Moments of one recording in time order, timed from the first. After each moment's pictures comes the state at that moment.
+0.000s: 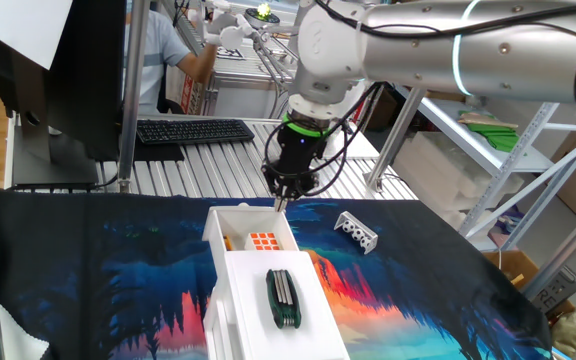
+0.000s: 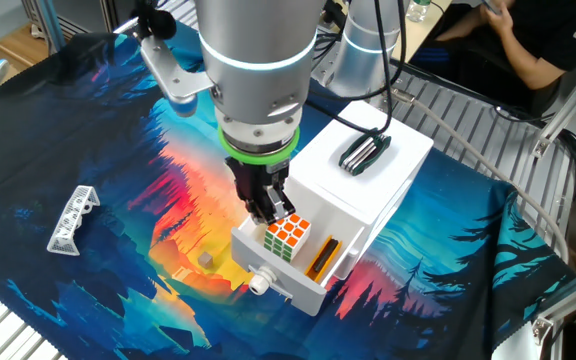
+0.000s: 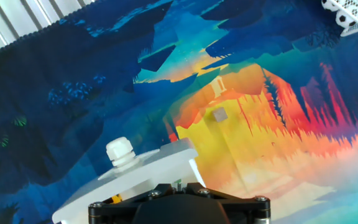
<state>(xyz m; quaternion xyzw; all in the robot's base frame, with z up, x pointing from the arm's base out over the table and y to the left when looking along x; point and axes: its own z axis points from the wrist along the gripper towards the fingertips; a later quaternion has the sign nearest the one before) 0.596 0.065 0.207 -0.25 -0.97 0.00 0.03</state>
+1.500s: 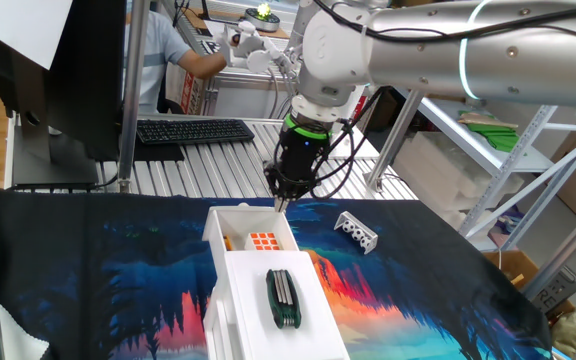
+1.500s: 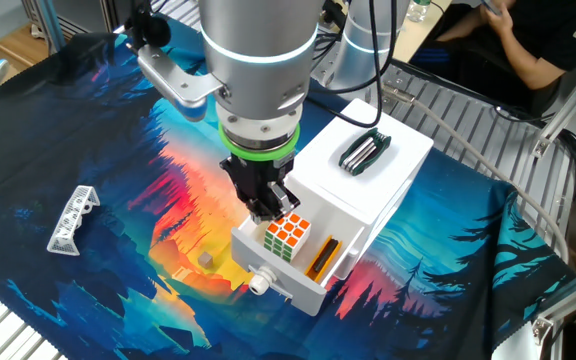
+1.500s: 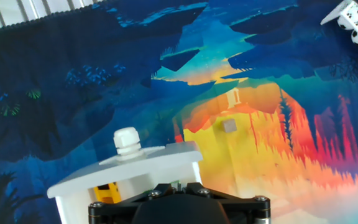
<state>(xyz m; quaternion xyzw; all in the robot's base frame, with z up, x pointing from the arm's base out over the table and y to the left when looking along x) 0.597 0.066 0.208 -0.16 -0.99 -0.01 0.03</state>
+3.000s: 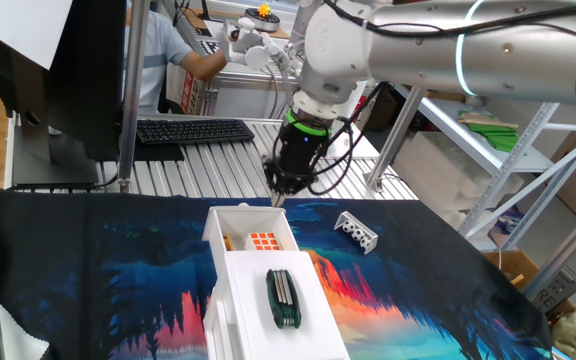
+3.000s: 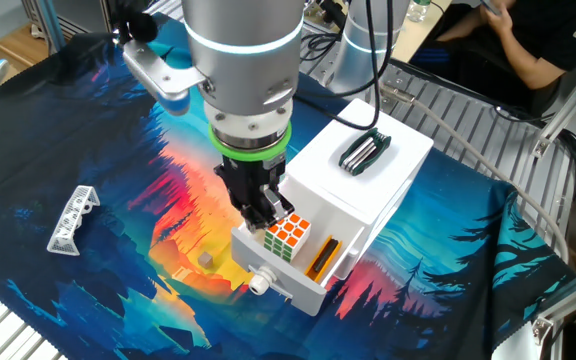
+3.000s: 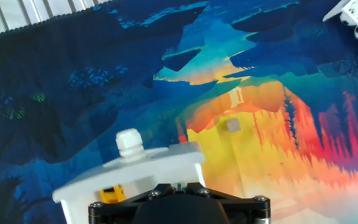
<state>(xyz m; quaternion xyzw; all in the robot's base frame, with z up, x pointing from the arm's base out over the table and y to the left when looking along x) 0.619 0.072 0.219 -0.17 -0.98 -0.04 0.01</state>
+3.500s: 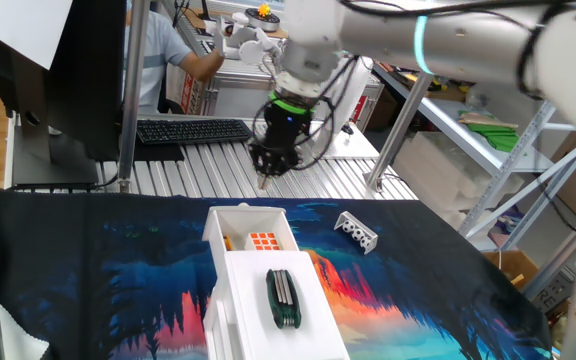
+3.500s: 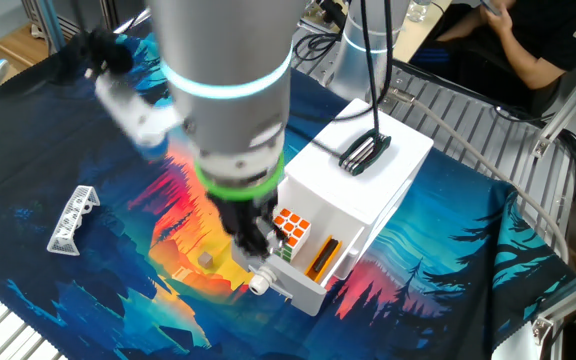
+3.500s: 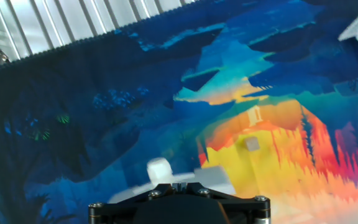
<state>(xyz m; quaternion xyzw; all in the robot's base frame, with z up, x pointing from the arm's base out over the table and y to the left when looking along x) 0.659 0.090 0.215 -0.18 -0.98 -0.03 0.03</state>
